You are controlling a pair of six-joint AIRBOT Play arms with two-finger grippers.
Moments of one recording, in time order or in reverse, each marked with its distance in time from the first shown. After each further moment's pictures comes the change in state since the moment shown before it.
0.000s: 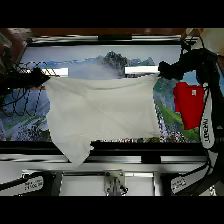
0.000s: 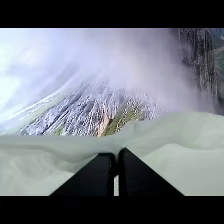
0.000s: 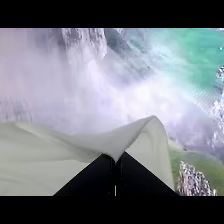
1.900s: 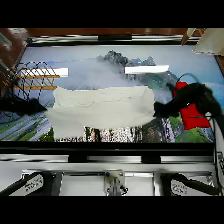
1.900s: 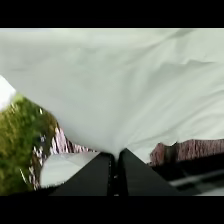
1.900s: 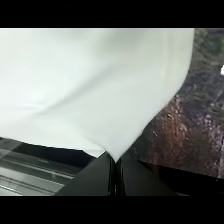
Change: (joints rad) left arm 0.168 0.202 -0.159 0.166 -0.486 0.059; right arm -0.004 0.413 -0.651 0.065 -0.209 -0.164
